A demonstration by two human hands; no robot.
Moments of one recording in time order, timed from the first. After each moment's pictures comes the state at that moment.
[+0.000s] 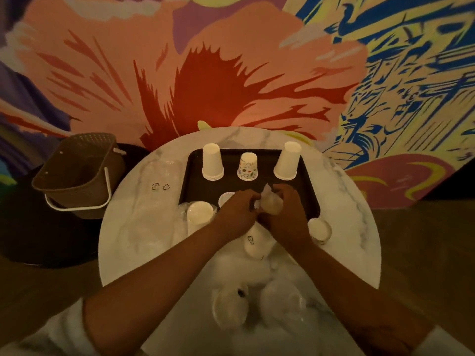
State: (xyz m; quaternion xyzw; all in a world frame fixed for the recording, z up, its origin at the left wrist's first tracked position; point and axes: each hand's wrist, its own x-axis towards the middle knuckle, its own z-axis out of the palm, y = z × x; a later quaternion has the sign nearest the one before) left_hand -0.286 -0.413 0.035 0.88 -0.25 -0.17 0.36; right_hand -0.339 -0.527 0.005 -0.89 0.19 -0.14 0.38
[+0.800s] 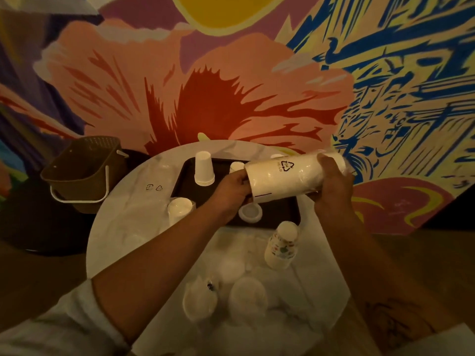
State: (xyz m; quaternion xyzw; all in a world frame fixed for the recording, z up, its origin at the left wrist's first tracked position) left_hand -0.324 -0.457 0.090 0.66 -0.11 -0.23 0.70; right_hand -0.363 -0.628 0.097 -0.45 0.31 -0.27 0.79
